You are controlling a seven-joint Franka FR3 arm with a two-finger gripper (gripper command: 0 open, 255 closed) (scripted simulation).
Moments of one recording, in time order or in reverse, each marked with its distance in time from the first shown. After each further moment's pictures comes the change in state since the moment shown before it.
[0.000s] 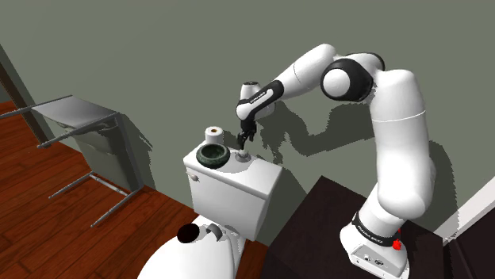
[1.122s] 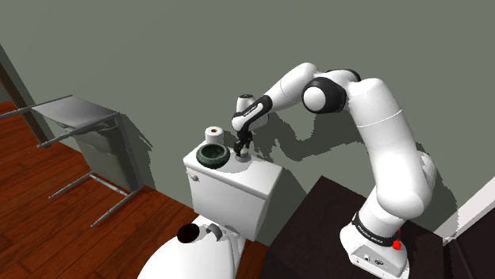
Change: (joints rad) arm -0.023 0.224 0.009 0.172 0.011 0.056 -0.019
